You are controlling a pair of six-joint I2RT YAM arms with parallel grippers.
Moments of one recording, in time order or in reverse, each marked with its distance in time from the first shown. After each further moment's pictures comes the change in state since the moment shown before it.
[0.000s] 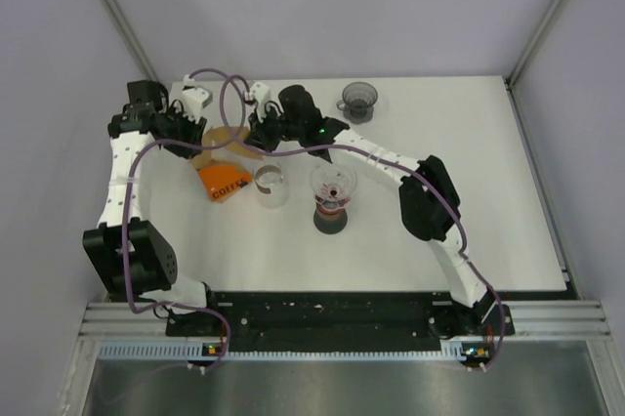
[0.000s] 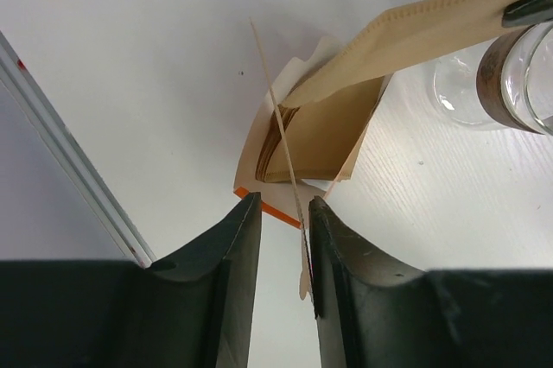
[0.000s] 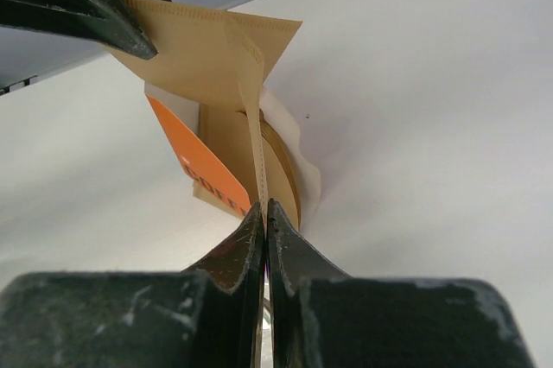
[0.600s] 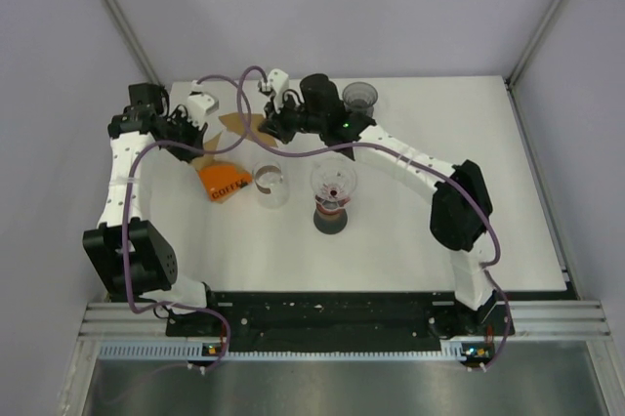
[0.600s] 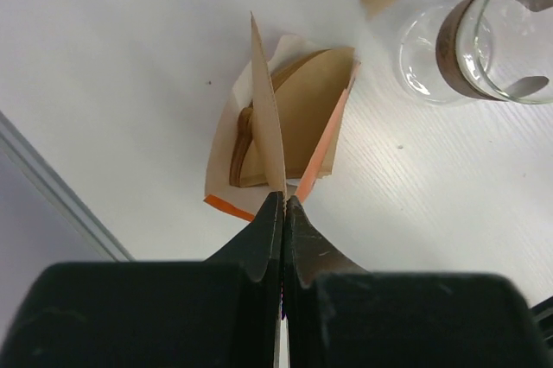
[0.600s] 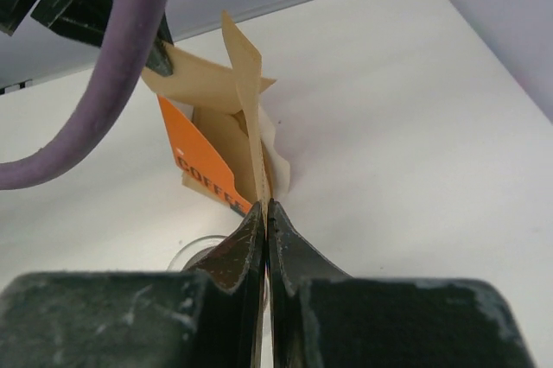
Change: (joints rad) left arm 0.003 0.000 -0.004 -0.046 0.070 0.104; right arm -0.020 -0.206 -0.146 -0.015 0.029 -0.074
